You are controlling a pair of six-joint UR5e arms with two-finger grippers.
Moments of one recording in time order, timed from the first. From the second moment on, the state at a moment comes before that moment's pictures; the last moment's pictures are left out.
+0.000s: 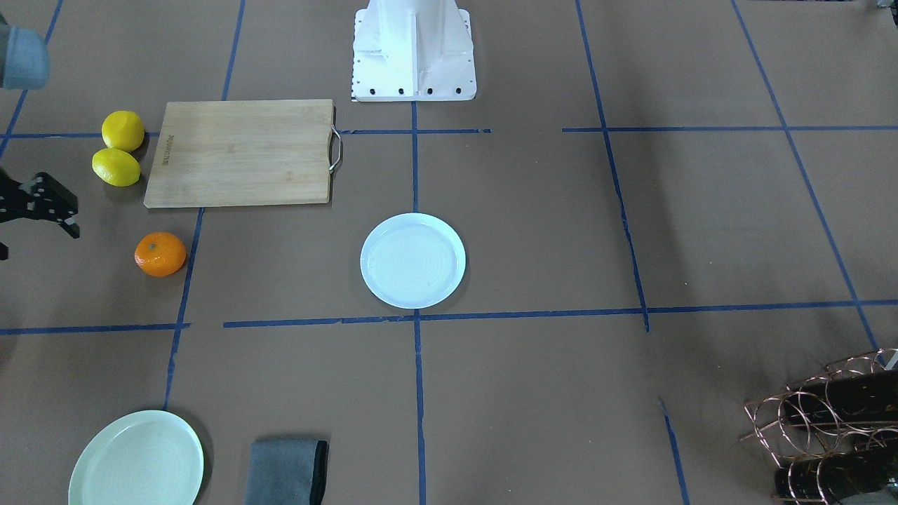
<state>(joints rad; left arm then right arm) -1.64 -1.42 -1.73 -1.61 -2.32 0.30 1.03 -1.50 1.87 -1.28 2.10 0.48</state>
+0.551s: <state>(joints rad) -1.64 -1.43 -1.73 -1.61 -2.32 0.30 0.82 -1.49 1.80 -1.14 1.90 0.70</state>
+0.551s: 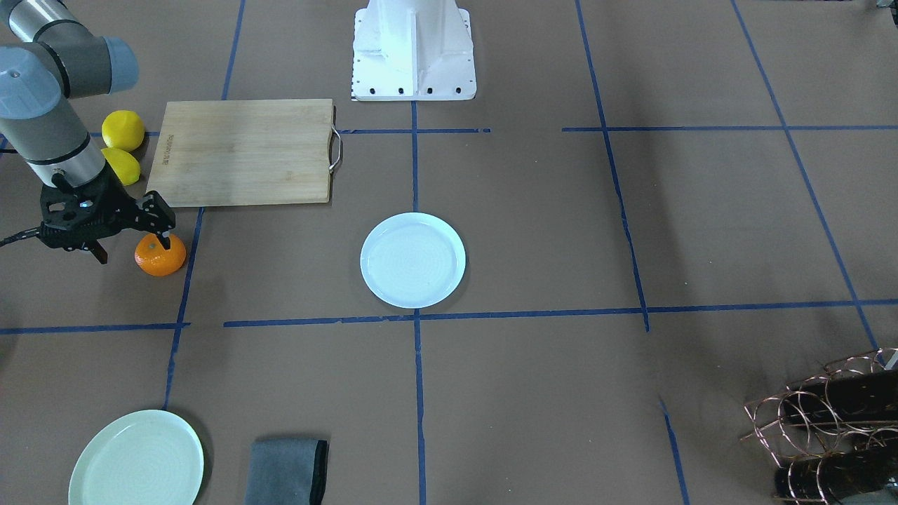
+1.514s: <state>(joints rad) -1.64 -1.43 -1.73 -1.61 -2.32 0.30 0.78 -1.47 1.72 -1.07 1.89 0.73</state>
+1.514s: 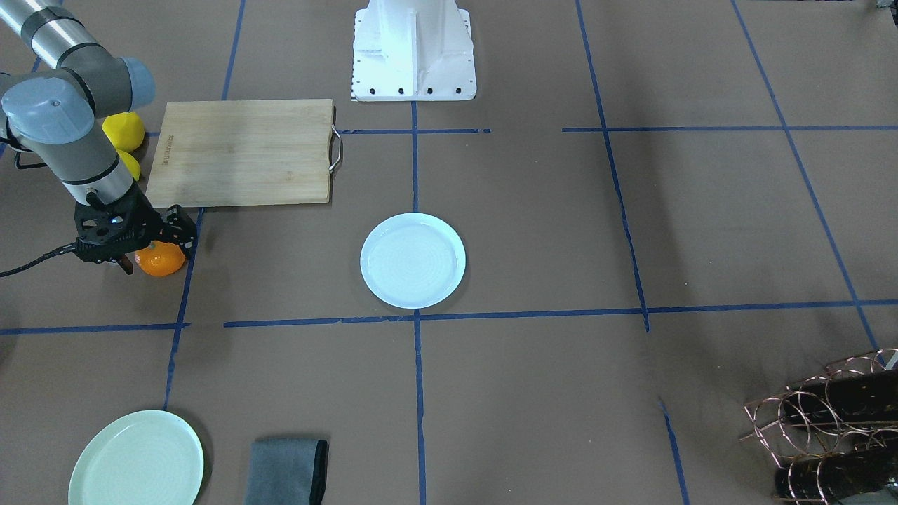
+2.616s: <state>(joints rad) -1.64 -1.43 -1.73 -1.61 -2.32 0.30 0.75 -1.47 1.70 -1.08 1.88 0.72</state>
